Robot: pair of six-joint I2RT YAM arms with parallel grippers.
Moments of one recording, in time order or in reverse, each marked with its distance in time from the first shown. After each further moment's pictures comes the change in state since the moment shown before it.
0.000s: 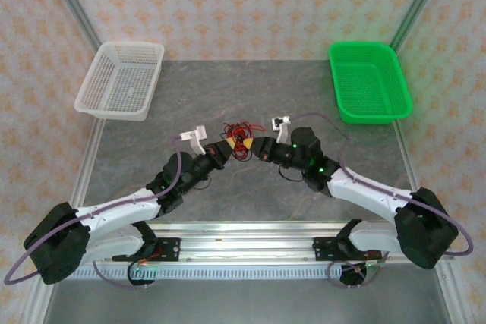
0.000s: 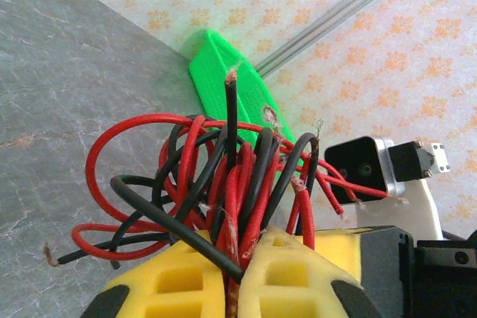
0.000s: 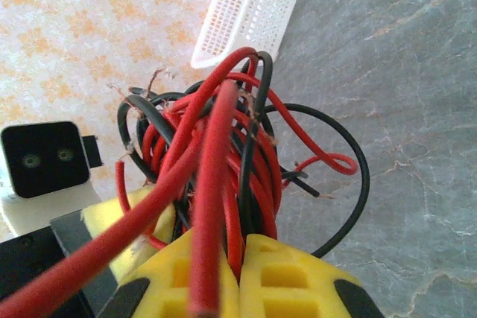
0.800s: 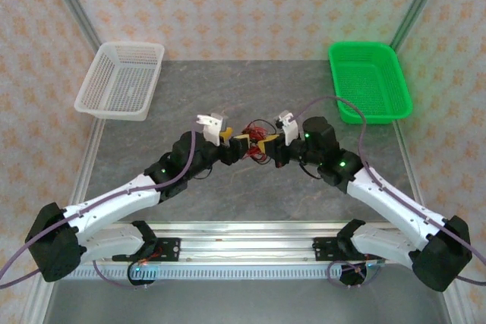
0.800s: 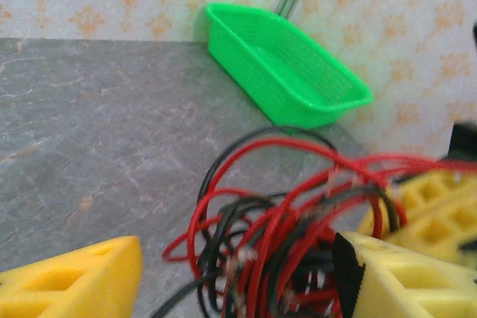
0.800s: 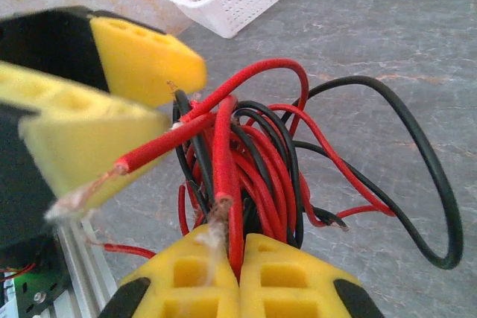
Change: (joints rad) left arm -0.018 0.021 0.306 -0.475 0.024 0.517; right arm -0.071 -0.182 0.176 -0.542 -0.005 -0.735
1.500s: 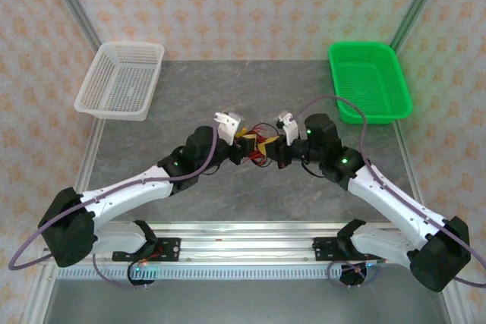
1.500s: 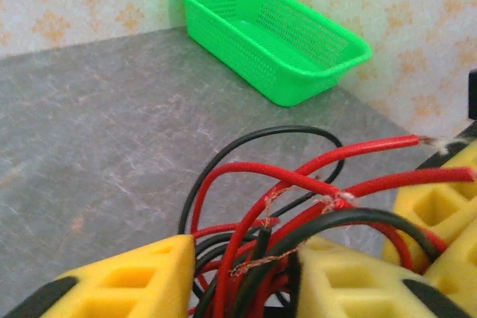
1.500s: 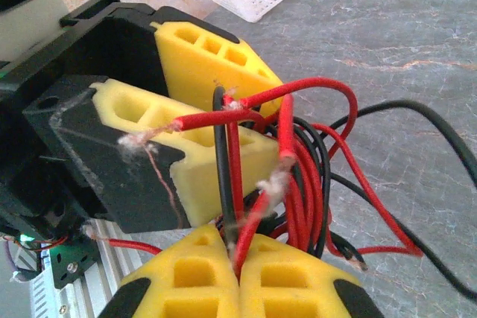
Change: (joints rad) left arm -0.014 0.140 0.074 0.029 0.037 0.145; right arm -0.028 0.008 0.023 -0.057 -0.114 -0.023
